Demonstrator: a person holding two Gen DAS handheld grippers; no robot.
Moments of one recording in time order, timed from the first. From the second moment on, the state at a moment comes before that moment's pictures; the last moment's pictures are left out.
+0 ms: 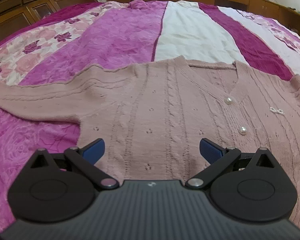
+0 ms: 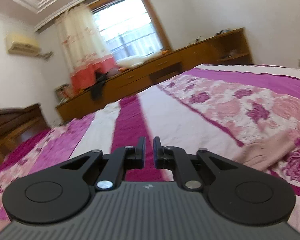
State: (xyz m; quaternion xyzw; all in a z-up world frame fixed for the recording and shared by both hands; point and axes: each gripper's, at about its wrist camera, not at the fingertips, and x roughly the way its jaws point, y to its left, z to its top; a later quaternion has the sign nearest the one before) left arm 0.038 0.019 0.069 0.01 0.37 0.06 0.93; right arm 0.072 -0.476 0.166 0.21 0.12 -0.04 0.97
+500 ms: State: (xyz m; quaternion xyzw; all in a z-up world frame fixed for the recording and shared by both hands) left arm 0.032 0.036 0.066 -0.02 0.37 0.06 0.93; right arm 0.055 -0.513 0.074 0.32 0.23 -0.10 0.91
